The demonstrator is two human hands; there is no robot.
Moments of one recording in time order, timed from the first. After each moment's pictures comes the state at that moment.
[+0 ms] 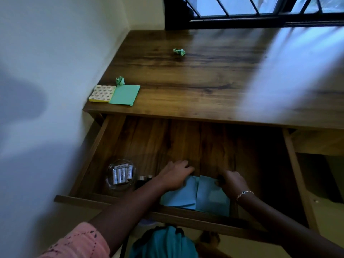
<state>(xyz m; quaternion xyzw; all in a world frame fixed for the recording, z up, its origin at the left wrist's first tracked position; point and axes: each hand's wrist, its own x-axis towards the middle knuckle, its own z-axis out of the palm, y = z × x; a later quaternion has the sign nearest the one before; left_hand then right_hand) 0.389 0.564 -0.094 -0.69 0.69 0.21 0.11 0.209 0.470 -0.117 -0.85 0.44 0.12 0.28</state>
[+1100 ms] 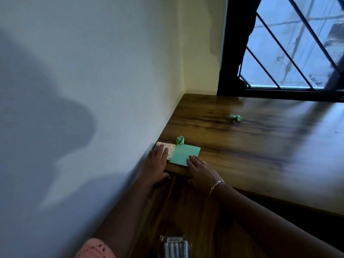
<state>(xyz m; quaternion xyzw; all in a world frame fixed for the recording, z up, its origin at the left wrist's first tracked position) 0.676 0.573 -0.017 -0.86 0.50 -0.01 0.10 0.526 0.458 -0.020 -0.99 0.14 0.01 0.08</state>
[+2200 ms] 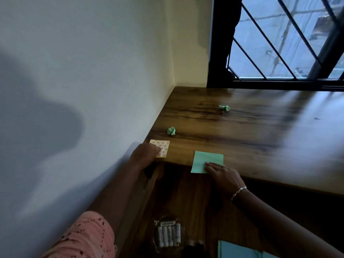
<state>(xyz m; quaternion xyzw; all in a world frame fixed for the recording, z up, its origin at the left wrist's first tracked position) 0.682 0.572 -0.006 -0.85 0.52 -0.03 0.03 0.431 0.450 -0.030 -0.98 0.19 -0.02 0.06</state>
